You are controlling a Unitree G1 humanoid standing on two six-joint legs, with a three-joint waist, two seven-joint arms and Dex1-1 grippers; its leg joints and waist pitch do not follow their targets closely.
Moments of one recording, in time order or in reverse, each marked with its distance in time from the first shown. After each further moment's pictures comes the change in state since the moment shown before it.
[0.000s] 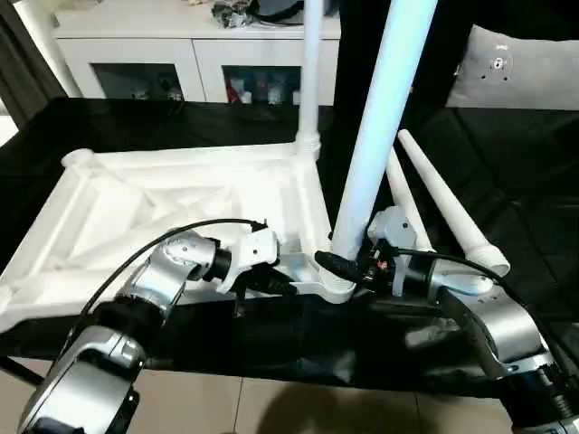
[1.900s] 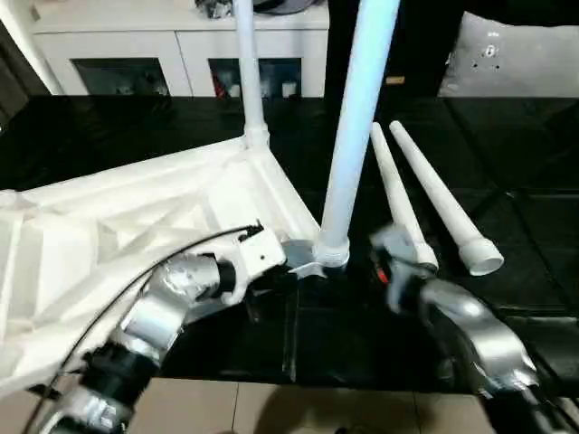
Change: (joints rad) left arm 0.240 0.032 0.026 -0.500 0.033 0.334 0.332; right arm 0.091 0.039 -0.058 0.071 -0.011 0.036 -0.075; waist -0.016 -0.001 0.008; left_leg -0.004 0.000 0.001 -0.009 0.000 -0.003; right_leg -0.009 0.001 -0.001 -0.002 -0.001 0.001
